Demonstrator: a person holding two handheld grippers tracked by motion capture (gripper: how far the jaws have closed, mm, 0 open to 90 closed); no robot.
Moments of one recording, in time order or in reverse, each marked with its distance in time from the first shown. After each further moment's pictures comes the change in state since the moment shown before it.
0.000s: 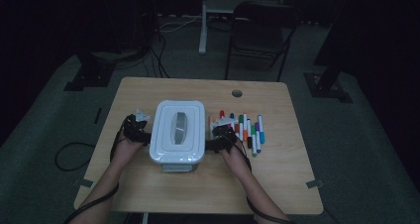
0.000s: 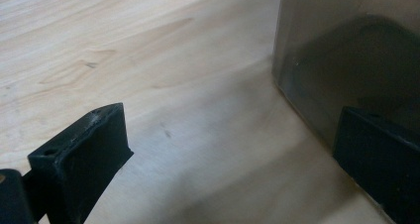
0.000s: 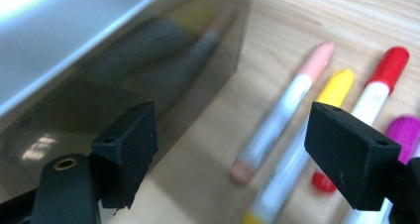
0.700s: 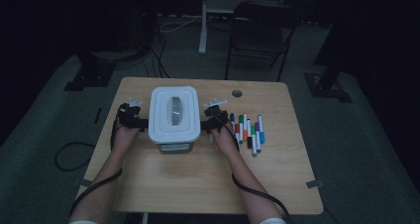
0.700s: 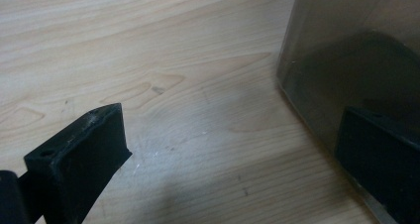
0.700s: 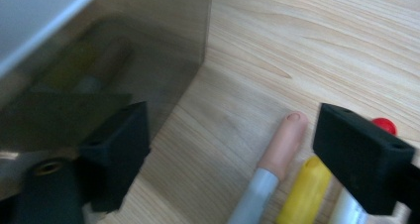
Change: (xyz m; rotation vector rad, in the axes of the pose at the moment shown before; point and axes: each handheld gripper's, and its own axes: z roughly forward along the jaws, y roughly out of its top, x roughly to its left) left arm 0.049 0.020 0.029 -0.020 0.079 -0.151; right arm -0.028 0.051 0.060 0.023 -0.087 0.031
